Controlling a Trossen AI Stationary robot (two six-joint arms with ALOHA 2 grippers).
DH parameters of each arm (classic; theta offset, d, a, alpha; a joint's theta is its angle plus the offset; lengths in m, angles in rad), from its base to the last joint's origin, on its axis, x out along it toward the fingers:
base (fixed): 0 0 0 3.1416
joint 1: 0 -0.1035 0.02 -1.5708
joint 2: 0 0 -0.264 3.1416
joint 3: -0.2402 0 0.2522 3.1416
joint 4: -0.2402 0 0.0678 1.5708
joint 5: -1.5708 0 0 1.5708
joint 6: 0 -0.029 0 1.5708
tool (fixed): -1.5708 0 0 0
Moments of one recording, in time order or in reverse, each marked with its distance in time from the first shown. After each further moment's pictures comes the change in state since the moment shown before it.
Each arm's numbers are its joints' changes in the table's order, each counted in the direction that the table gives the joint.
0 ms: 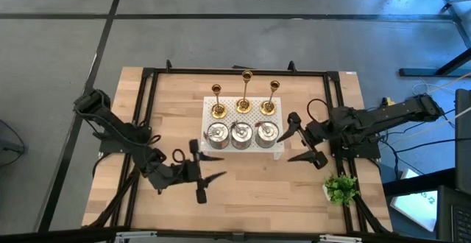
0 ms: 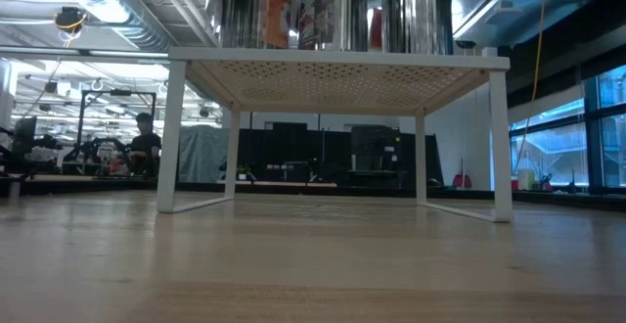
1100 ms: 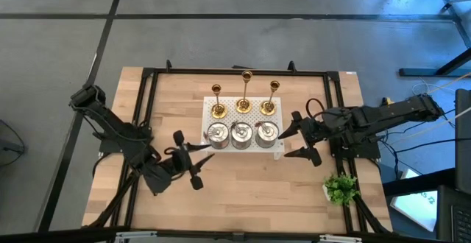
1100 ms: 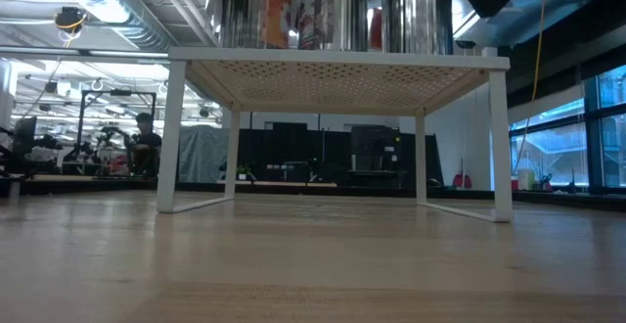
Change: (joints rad) left arm 0.039 0.098 0.000 -0.374 -0.275 0.301; right arm 0.000 0.000 -0.118 -0.448 0.143 -0.151
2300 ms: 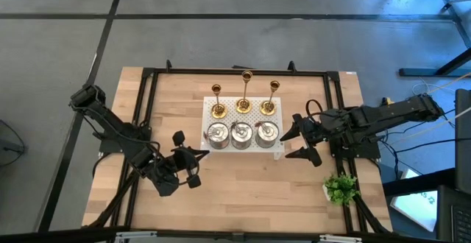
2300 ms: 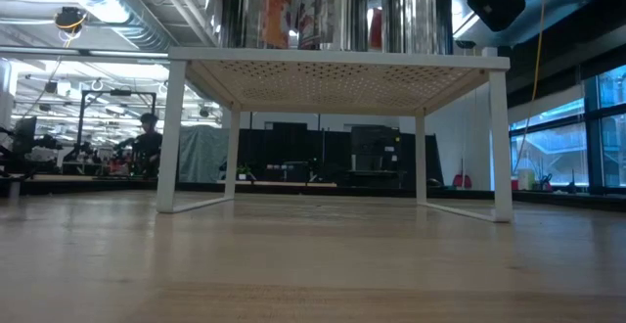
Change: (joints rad) left arm -0.016 0.000 0.000 -0.396 0.134 0.366; right arm 0.000 0.000 0.000 -0.081 -0.011 -0.103
